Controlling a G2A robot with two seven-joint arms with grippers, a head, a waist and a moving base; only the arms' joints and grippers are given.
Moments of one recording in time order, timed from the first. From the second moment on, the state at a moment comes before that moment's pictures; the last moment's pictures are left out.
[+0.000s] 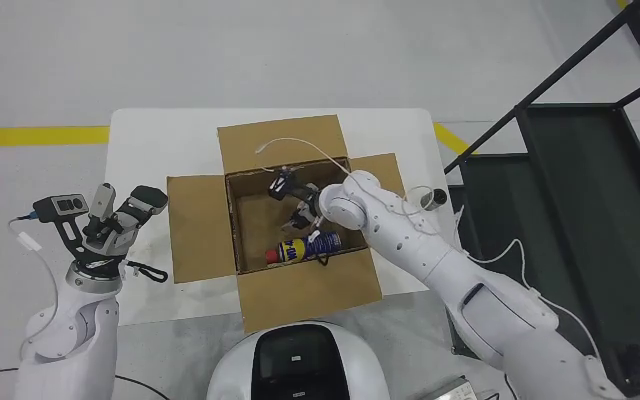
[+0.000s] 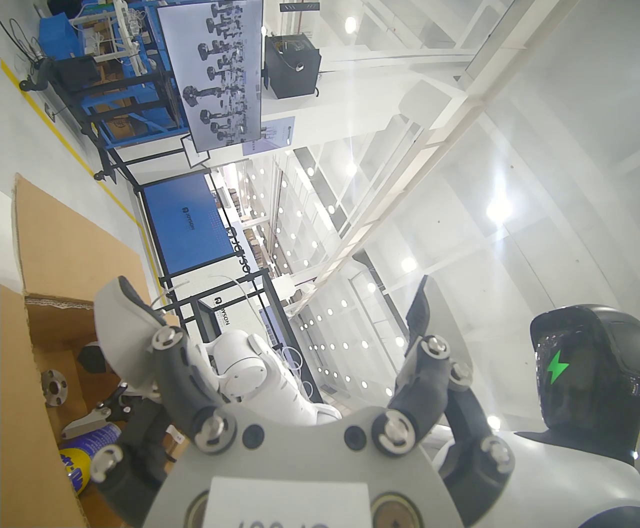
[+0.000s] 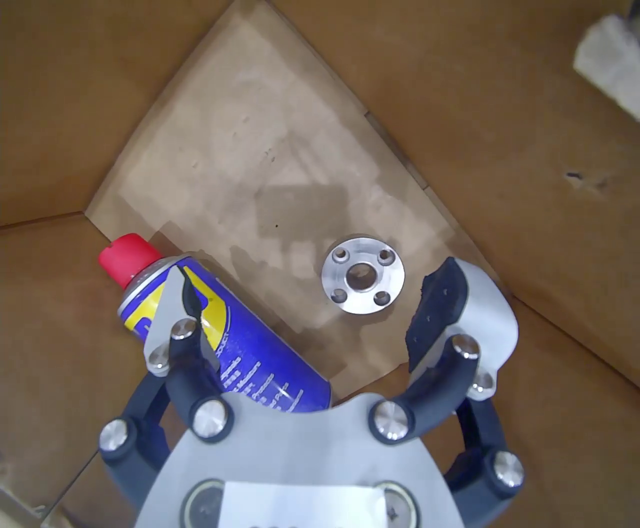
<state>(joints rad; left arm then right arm) 1.60 -1.20 -1.70 -1.78 -0.53 -0.52 -0.64 -0.67 -1.36 0.62 -1.06 -0.89 -0.29 0.82</state>
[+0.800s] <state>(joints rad) 1.60 -1.20 -1.70 -1.78 -0.53 -0.52 -0.64 -0.64 -1.42 0.60 -0.87 -0.88 -0.31 0.76</state>
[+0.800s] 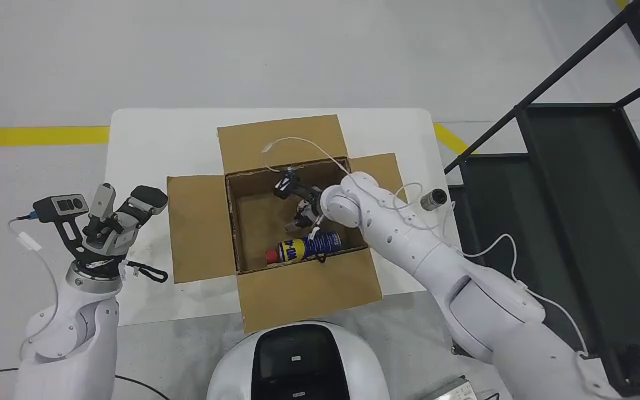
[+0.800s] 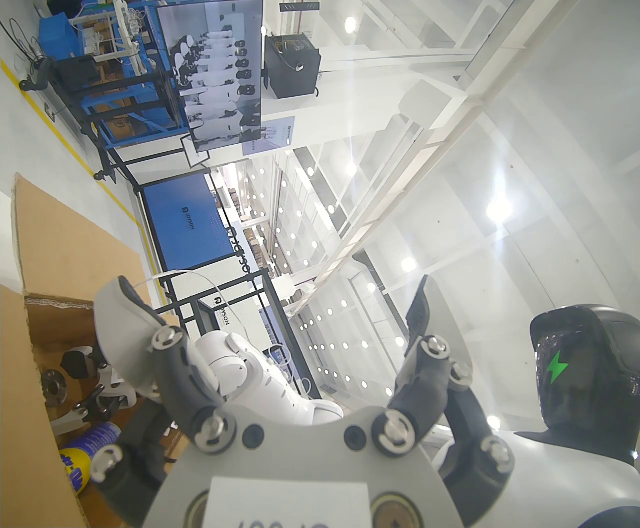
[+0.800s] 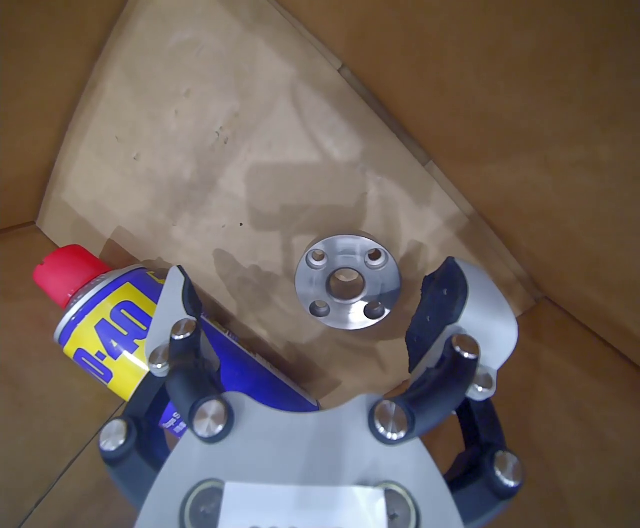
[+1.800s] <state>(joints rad) 1.60 -1.20 -1.70 -1.78 -0.53 -0.52 -0.64 -0.65 -1.44 0.61 -0.88 -0.99 -0.29 0.74</state>
